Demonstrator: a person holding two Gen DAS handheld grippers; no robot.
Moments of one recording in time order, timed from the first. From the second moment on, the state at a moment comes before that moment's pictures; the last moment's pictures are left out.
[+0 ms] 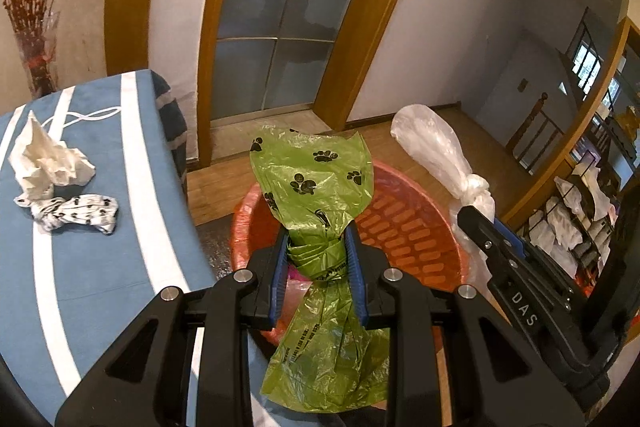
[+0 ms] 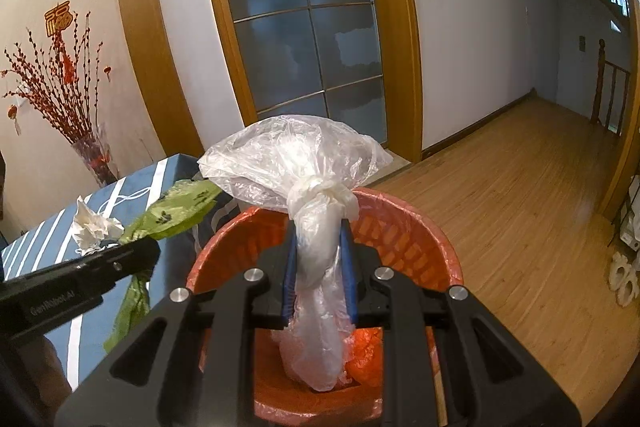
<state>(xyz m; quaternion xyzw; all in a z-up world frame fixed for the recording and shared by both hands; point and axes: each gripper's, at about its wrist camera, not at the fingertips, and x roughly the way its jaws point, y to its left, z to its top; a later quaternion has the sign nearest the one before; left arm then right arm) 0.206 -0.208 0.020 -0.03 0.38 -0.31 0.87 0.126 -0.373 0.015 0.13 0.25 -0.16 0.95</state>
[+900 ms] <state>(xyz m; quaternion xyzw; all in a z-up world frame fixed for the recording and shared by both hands) 0.226 -0.187 -0.012 -0.02 0.41 -0.27 0.87 0.131 -0.389 0.007 0.13 0.26 -0.16 0.94</state>
